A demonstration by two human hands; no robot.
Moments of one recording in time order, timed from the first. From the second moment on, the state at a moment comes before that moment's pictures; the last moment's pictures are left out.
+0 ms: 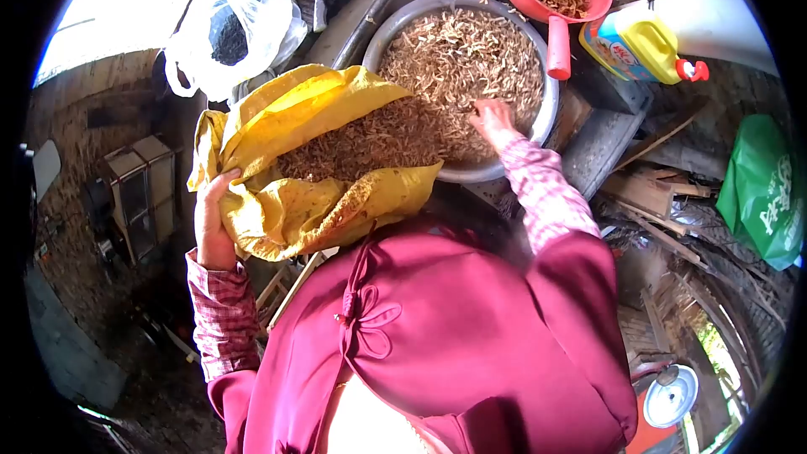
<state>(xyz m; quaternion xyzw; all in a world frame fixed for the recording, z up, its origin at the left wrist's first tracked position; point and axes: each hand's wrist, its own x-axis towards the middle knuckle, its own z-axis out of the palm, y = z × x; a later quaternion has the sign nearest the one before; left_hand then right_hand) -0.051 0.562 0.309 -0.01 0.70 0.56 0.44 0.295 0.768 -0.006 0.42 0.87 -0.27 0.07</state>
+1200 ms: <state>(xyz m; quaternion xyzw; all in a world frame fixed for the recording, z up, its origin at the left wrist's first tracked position) -0.056 0.535 0.294 0.04 0.69 0.58 0.44 0.247 0.703 0.049 0.20 0.93 -0.31 -0.03</state>
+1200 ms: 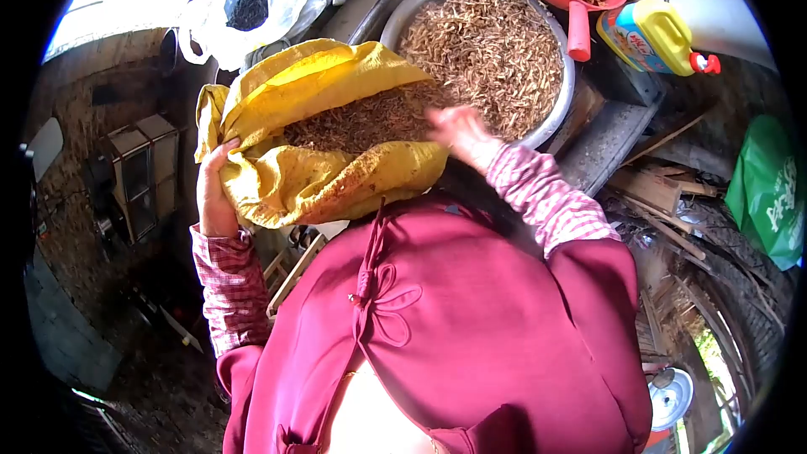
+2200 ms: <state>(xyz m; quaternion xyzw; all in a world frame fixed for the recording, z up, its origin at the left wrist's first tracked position) -0.063 0.506 0.263 -0.04 0.64 0.66 0.40 0.278 0.662 0.129 0.38 0.76 -0.51 -0.14</state>
